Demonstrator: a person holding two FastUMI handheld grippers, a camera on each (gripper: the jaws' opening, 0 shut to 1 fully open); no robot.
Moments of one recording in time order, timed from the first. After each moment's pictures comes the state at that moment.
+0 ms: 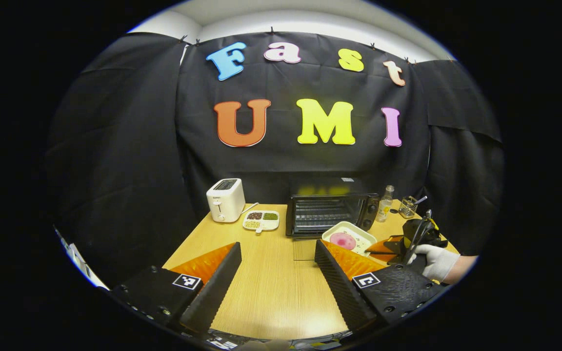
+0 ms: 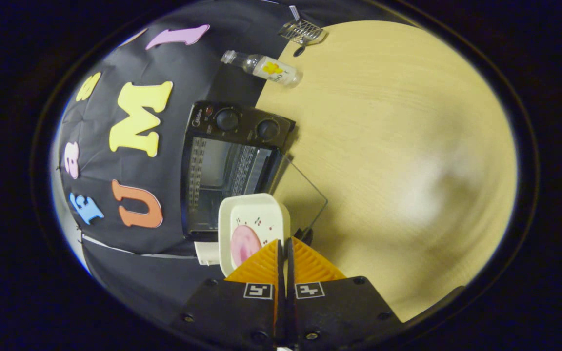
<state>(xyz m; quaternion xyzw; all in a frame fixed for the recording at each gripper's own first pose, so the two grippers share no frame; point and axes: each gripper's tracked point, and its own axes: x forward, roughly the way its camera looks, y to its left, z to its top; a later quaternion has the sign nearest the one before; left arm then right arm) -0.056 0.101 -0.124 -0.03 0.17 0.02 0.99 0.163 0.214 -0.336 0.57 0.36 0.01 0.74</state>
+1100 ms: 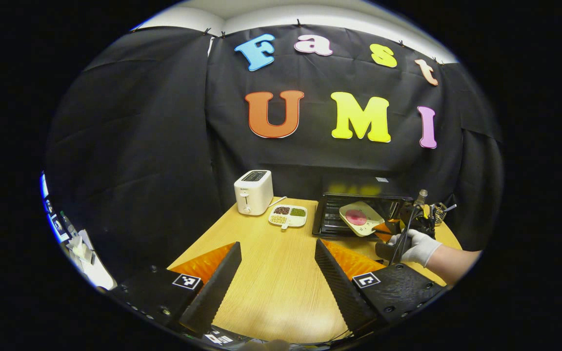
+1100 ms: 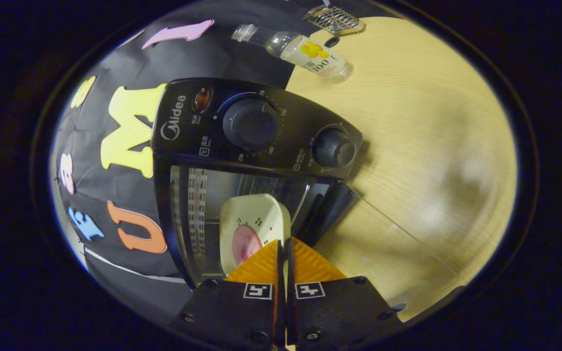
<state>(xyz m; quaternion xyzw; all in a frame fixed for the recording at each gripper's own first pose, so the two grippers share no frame) -0.031 0.131 -0.133 -0.04 0.19 0.12 0.97 0.332 0.235 -0.335 0.59 0.30 0.01 0.75</state>
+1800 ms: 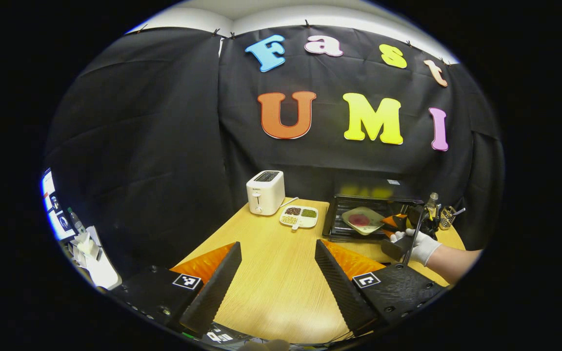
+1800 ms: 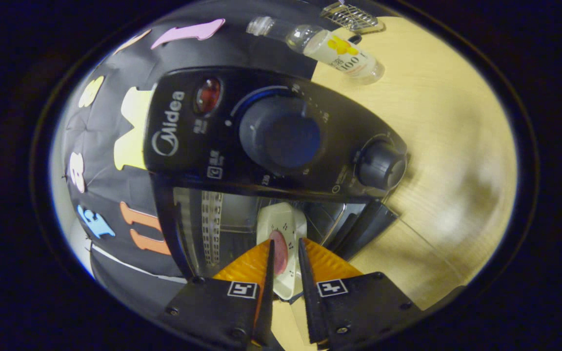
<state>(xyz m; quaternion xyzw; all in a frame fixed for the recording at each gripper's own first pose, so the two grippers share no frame) -0.039 0.139 -0.130 -0.04 0.19 0.15 0.97 0.359 0.235 -0.314 0.60 0.26 0.06 0.76</state>
